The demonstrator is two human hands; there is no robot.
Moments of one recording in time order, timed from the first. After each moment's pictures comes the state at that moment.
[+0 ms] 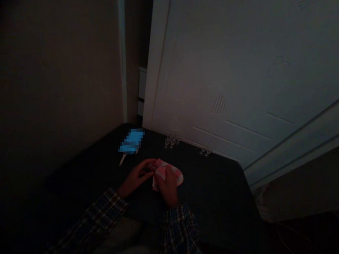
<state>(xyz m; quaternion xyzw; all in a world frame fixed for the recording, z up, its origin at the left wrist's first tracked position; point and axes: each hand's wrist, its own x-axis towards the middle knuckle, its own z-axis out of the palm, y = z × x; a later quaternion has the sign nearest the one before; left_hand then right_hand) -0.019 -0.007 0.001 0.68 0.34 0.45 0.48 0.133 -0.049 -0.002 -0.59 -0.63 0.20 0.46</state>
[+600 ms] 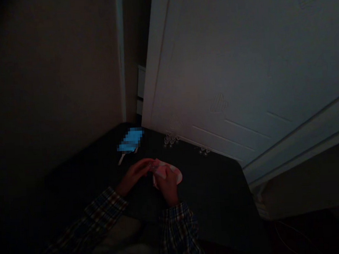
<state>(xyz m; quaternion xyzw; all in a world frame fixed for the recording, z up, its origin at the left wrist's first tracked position) -0.021 -0.009 0.008 0.64 0.34 0.46 0.52 0.129 -0.050 0.006 -0.58 -0.60 0.24 0.50</state>
